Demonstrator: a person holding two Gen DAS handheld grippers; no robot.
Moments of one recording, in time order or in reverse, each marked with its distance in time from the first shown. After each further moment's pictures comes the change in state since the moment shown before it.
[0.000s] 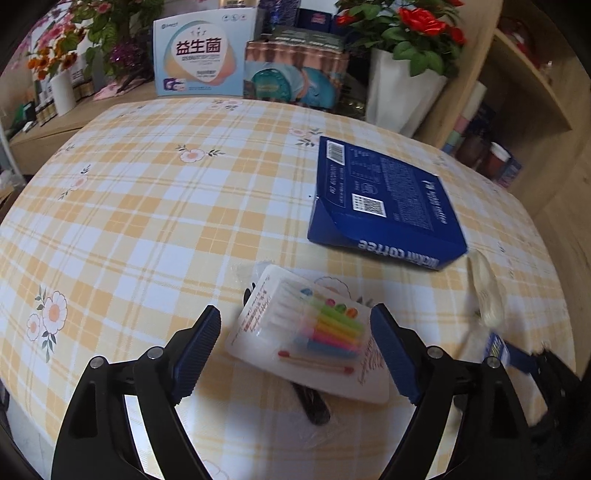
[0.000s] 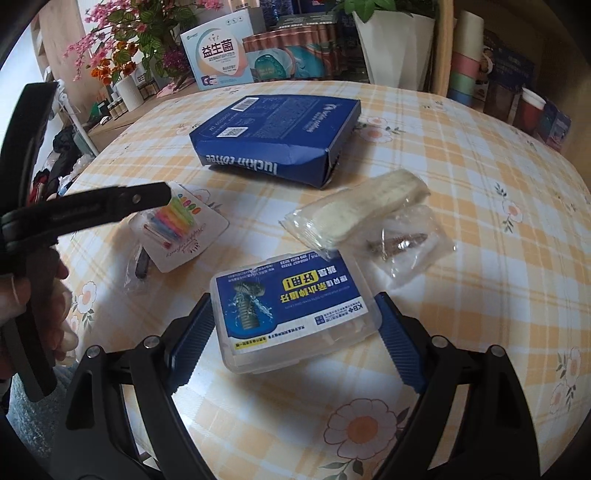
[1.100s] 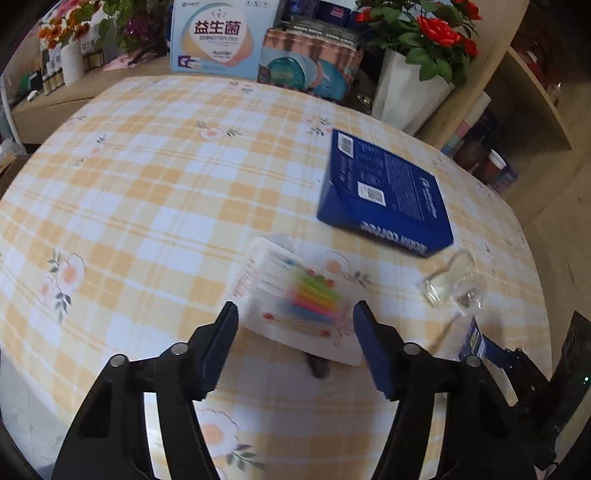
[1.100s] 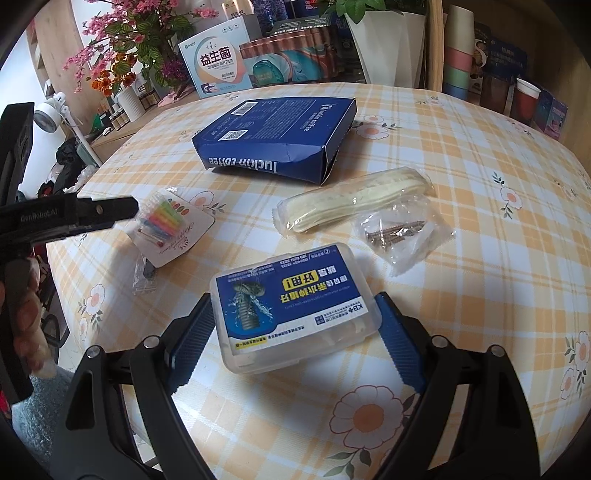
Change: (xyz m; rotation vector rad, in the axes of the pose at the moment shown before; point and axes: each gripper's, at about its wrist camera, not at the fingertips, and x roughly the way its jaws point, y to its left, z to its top) left arm -0.033 0.017 -0.010 -0.087 0.084 -0.068; right arm -0.007 -0.003 -0.008 0.028 -0.021 0.026
